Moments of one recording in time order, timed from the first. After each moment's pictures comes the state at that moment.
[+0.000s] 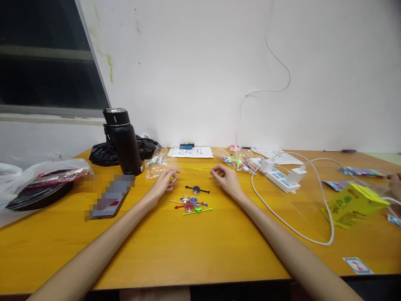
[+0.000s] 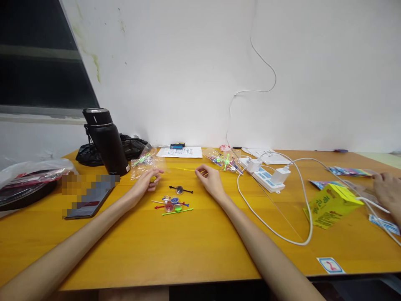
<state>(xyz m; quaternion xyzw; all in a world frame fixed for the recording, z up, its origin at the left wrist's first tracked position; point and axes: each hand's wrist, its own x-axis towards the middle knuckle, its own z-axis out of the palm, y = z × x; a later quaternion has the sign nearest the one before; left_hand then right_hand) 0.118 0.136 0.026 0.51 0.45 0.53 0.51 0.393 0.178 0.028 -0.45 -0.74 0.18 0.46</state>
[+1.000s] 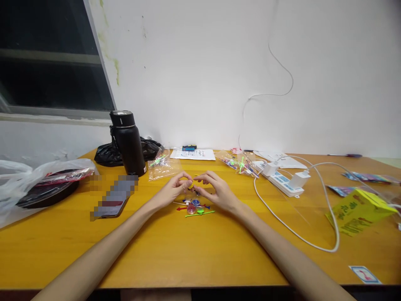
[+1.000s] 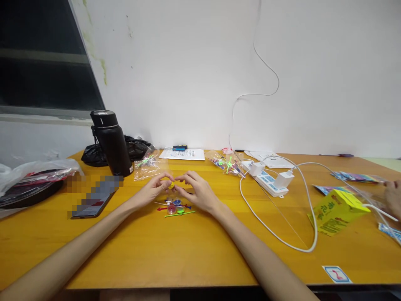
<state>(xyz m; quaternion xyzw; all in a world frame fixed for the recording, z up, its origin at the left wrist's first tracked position) 0.134 0.109 0.042 0.65 0.31 0.44 0.53 0.354 0.120 0.057 -0.26 -0.88 0.12 0.38</state>
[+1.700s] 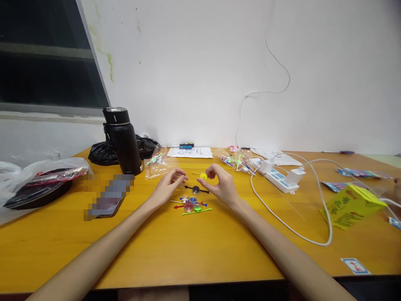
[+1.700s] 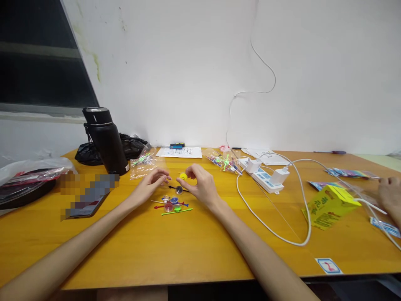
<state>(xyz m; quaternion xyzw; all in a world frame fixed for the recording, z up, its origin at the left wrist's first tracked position) 0.129 0.123 0.026 0.67 0.40 0.49 0.38 0.363 0.131 0.056 -0.34 -0.82 0.04 0.46</state>
